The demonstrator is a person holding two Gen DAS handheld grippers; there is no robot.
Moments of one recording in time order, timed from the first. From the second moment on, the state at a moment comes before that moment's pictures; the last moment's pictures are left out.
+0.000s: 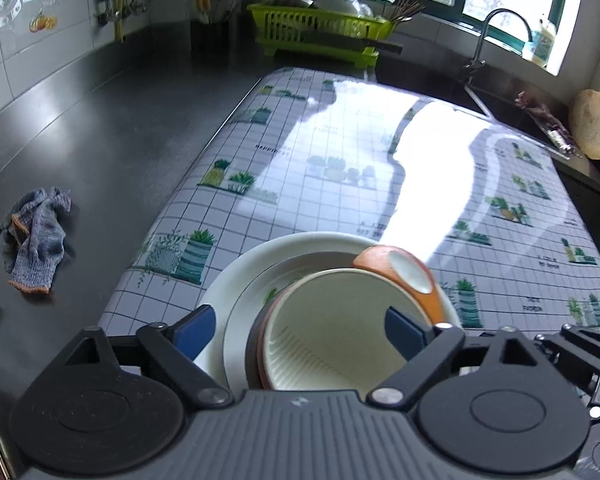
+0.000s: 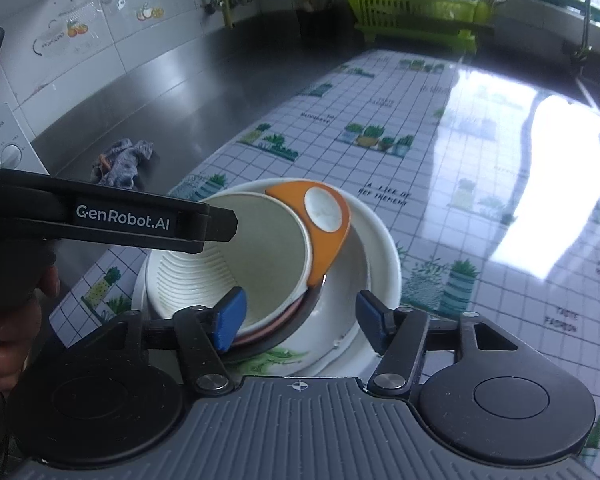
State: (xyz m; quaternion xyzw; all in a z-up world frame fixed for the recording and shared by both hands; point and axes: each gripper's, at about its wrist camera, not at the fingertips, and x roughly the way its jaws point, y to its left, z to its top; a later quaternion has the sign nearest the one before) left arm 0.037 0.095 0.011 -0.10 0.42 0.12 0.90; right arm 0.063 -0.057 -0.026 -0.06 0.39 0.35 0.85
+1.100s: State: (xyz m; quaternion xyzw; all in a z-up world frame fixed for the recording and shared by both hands) left arm -0.048 0.041 0.032 -0.06 0.37 0.08 0.92; right arm -0.020 -0.102 -0.011 -0.07 0.34 0.31 0.89
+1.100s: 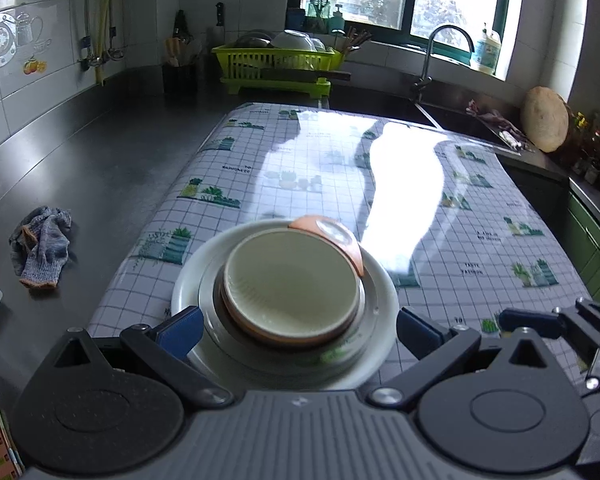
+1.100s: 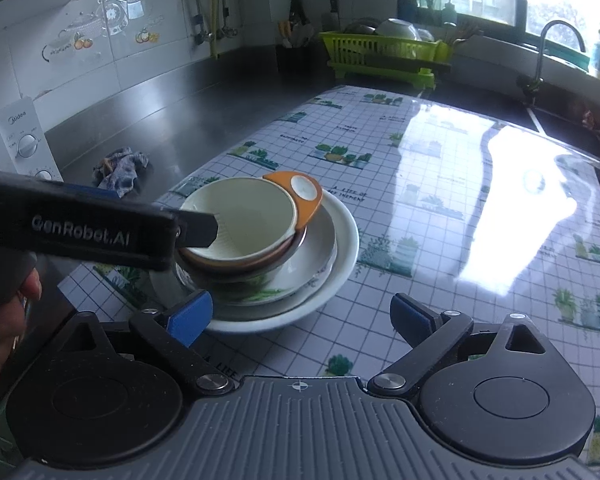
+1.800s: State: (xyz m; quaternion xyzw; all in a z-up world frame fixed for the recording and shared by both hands) left arm -0.067 0.032 0.018 -0.04 0.39 0.06 0.92; right arm -0.037 -0.112 -0.018 -0.07 0.35 0.30 0.89
